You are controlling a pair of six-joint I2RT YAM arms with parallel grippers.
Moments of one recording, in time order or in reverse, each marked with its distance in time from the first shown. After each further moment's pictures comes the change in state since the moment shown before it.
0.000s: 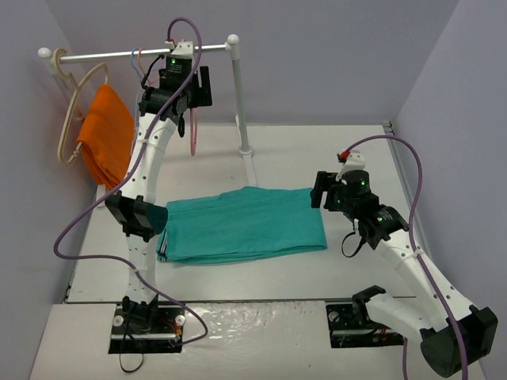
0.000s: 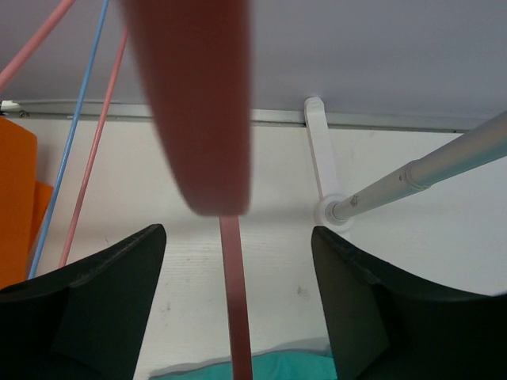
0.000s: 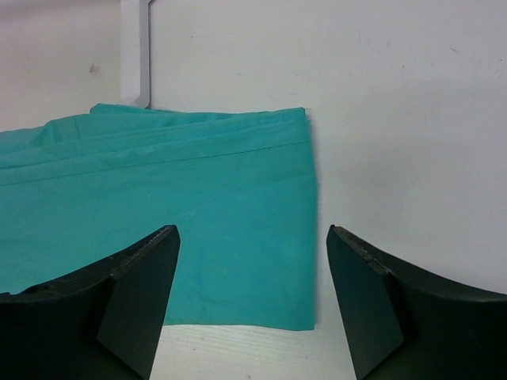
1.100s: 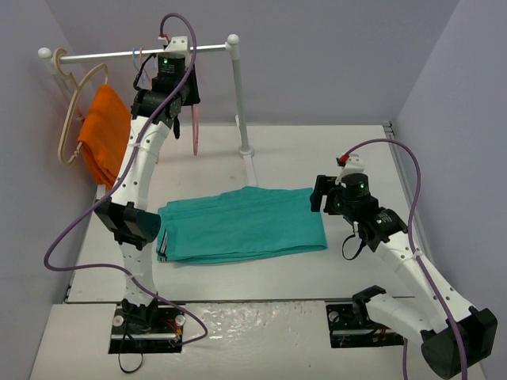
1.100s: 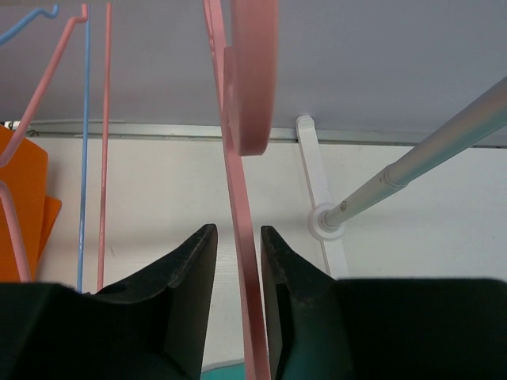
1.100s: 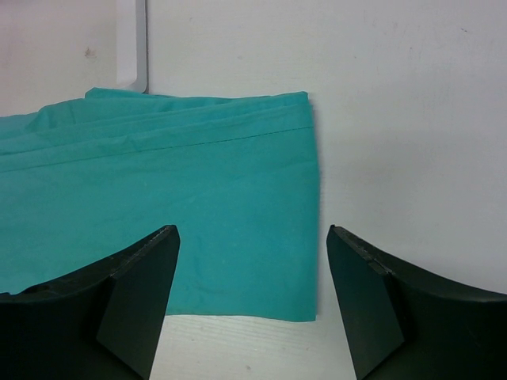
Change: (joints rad) left arm 0.000 -0.125 -0.147 0.097 0.006 0.012; right arm 0.000 -0.014 -0.034 -0.004 -0.015 0.007
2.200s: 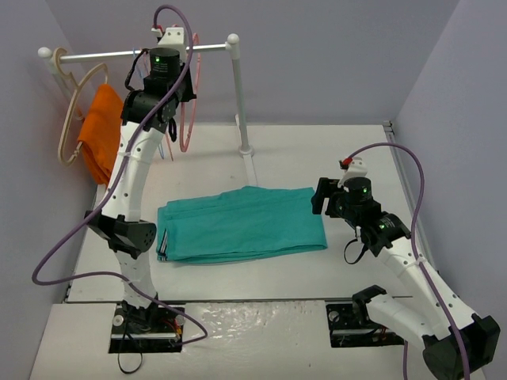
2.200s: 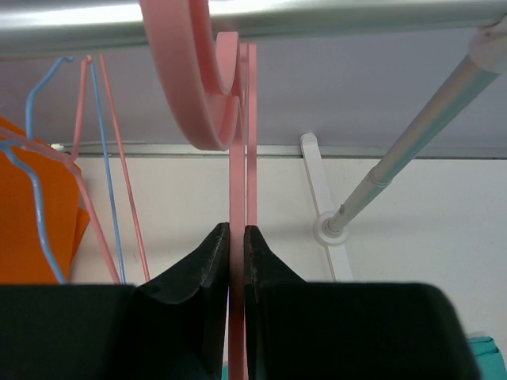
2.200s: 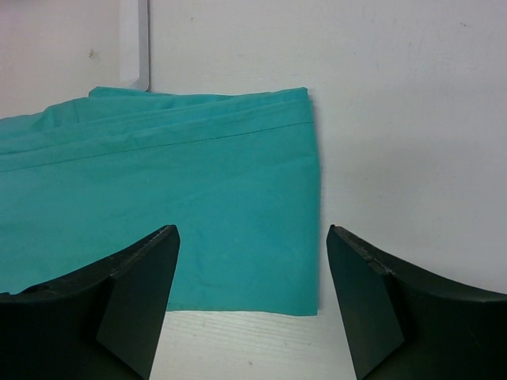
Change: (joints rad) left arm -0.035 -0.103 -0.015 -0.003 -0.063 0.051; right arm 0.000 -0.048 -0.031 -0.002 0.000 0.015
